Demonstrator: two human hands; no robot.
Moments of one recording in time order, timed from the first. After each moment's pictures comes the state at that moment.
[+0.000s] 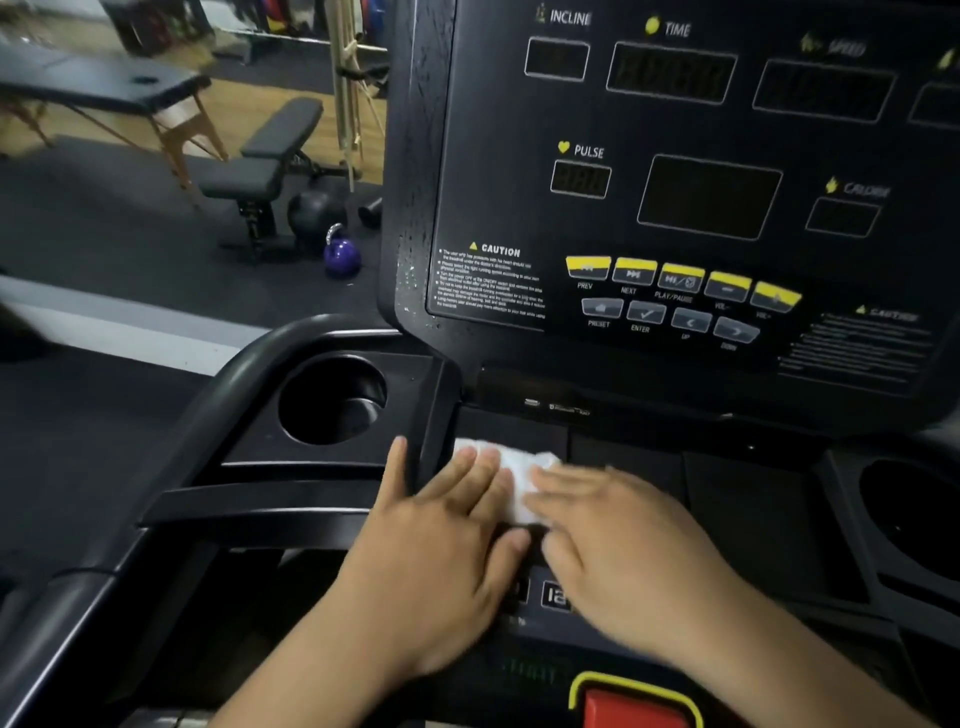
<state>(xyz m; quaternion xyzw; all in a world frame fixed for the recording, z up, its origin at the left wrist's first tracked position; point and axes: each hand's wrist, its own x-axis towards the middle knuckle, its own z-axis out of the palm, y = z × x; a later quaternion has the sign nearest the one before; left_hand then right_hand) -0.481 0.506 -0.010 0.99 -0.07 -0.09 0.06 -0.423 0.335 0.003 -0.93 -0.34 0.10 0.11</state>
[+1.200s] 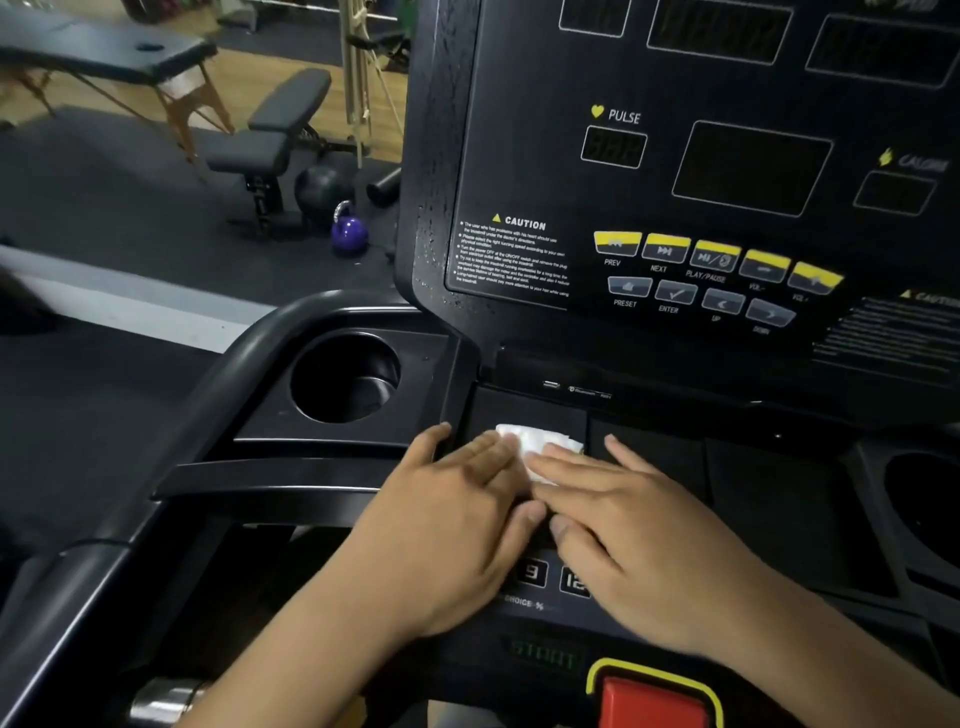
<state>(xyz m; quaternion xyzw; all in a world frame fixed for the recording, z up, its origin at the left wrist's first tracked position) -0.478 0.517 -0.005 0.99 -0.13 -0.05 0.10 -0.424 0.330 0.001 -0.91 -0.39 0.13 0.12</state>
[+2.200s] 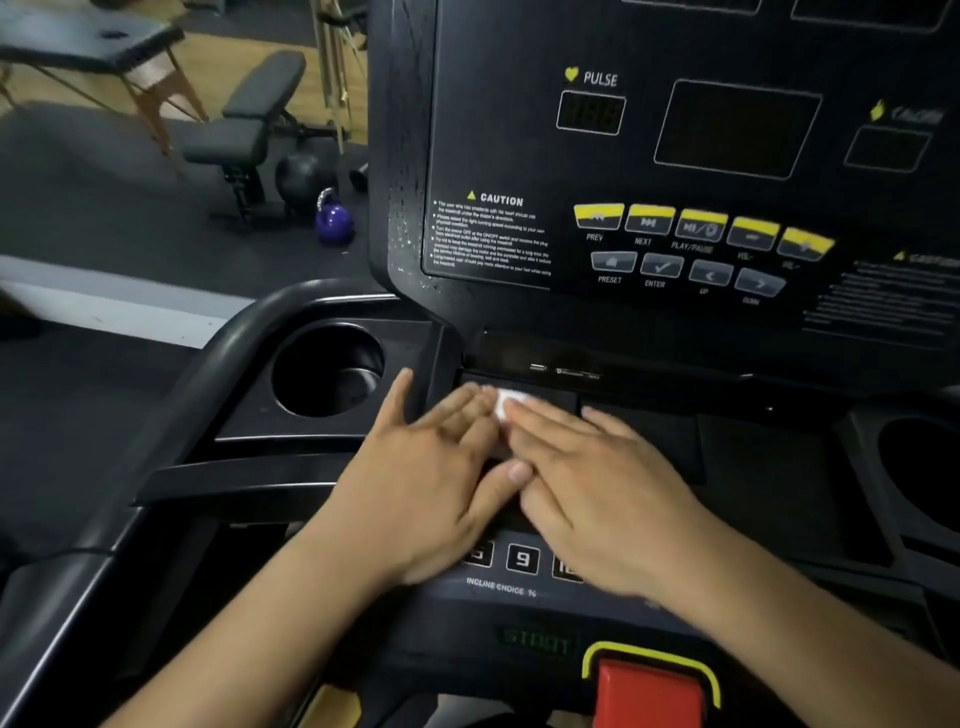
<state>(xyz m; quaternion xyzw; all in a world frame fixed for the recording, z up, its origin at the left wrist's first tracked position) -0.458 0.528 -0.010 0.99 -0.12 -0.06 0.05 -0.414 0.351 -0.006 -0.92 -0.37 0.11 0.08</state>
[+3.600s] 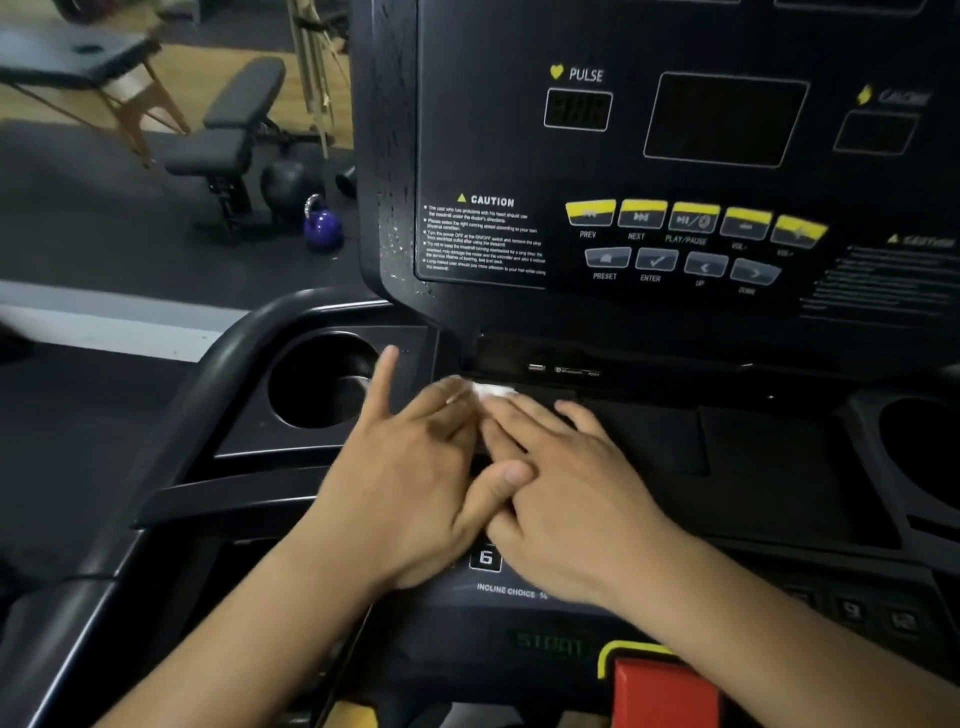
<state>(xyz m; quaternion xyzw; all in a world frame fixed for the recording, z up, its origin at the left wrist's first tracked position) -0.459 0.535 0.005 0.99 -0.14 -0.04 0.01 -0.425 0.380 -0.004 -0.93 -0.35 0.11 0.07</state>
